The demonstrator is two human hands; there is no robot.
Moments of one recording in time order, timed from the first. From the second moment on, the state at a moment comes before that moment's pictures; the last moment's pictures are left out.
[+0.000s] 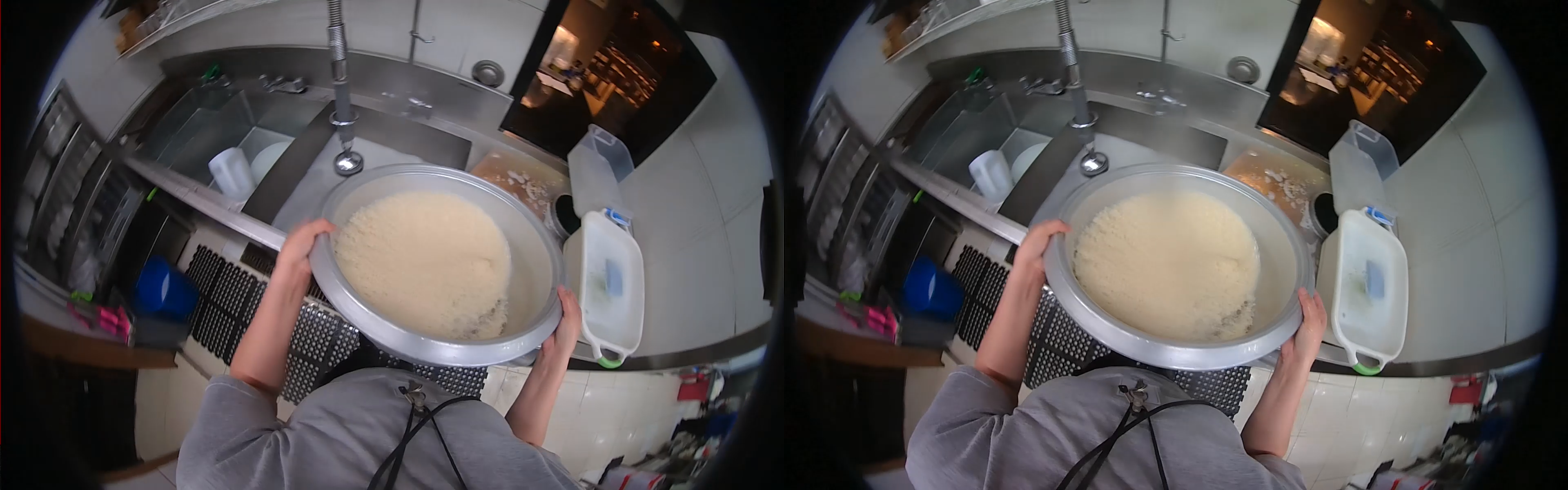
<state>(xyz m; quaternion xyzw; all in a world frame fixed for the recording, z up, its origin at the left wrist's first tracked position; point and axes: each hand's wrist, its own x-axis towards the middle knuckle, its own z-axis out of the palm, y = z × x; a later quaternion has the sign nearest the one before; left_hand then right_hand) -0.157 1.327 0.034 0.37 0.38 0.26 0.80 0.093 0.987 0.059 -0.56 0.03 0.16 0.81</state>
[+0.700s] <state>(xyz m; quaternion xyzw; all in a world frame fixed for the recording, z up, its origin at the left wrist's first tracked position) -0.453 1.353 0.008 0.33 0.50 0.58 0.56 -0.061 1.250 0.031 -0.56 -0.22 0.41 0.69</state>
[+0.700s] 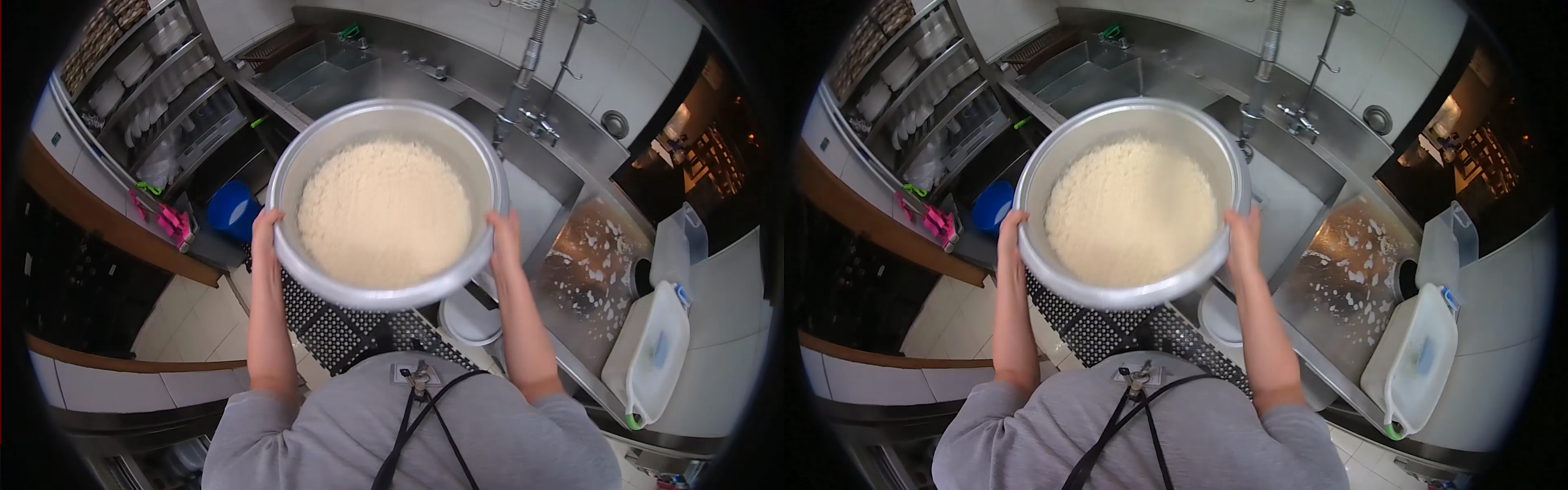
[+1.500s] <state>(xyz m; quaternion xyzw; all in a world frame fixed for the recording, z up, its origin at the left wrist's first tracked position) -0.407 1.387 0.038 0.32 0.48 0.64 0.51 -0.123 1.316 0.028 -0.46 -0.21 0.46 0.73</state>
